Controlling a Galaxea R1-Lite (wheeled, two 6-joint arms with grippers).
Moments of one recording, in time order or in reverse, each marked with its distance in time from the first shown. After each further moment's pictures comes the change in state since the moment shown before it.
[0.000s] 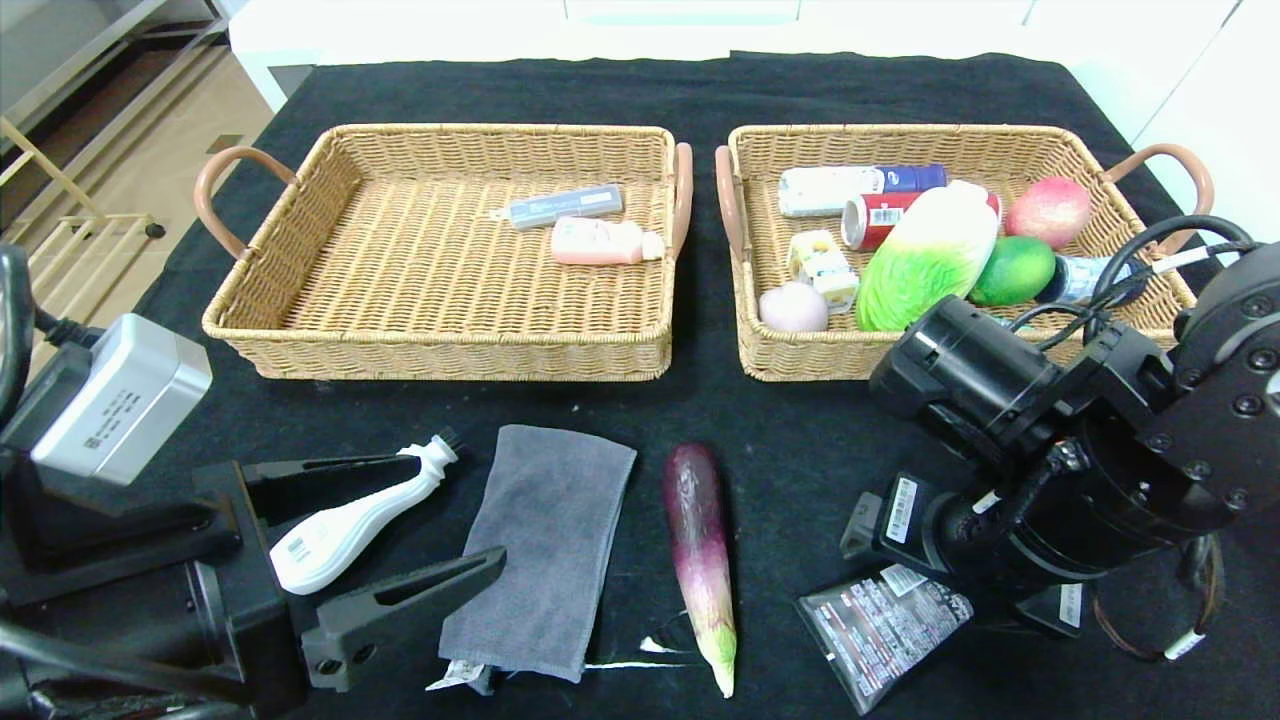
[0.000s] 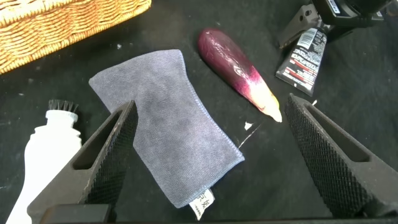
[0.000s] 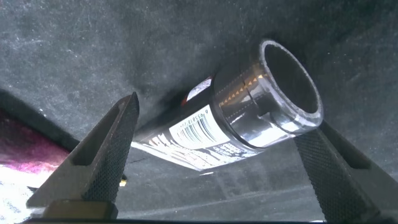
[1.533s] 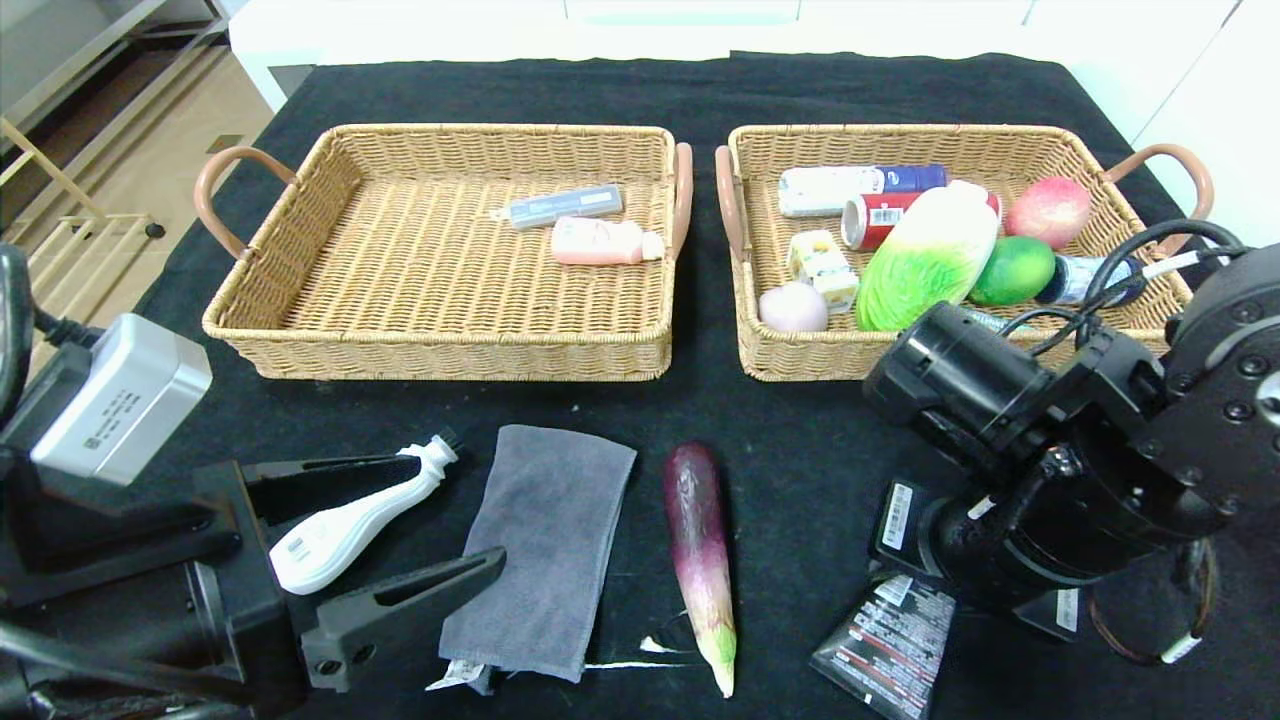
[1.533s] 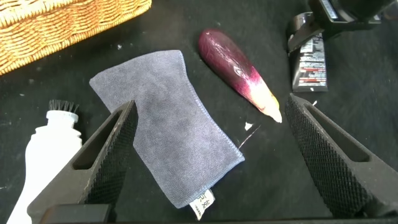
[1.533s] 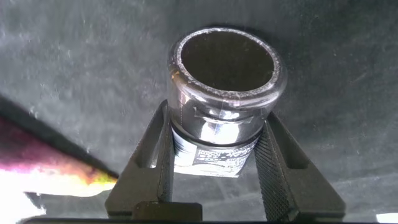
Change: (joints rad) left arm 0.000 0.000 0.000 0.001 0.000 0.000; right arm 0.009 0.005 0.001 0.004 0.002 -0.004
